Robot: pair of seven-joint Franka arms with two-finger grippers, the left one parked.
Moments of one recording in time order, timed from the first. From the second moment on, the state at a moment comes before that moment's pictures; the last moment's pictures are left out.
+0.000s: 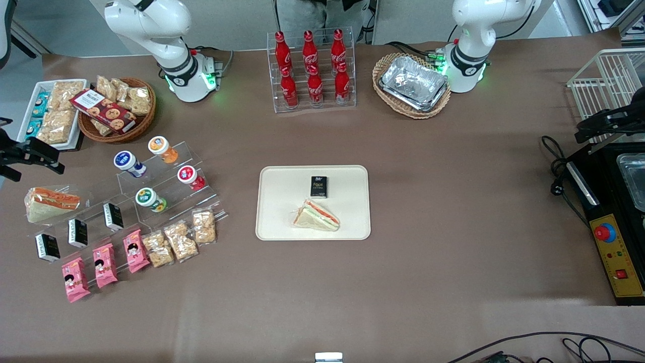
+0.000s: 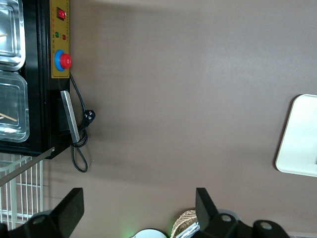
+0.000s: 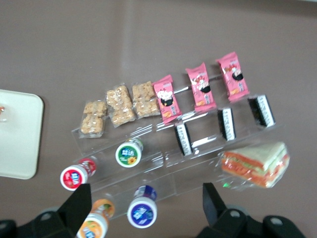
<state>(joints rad) -0.07 -0.06 -0.10 -1.71 0.04 1.73 -0.26</state>
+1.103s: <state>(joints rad) -0.07 -0.29 0.02 -2.24 0.04 2.00 -0.13</state>
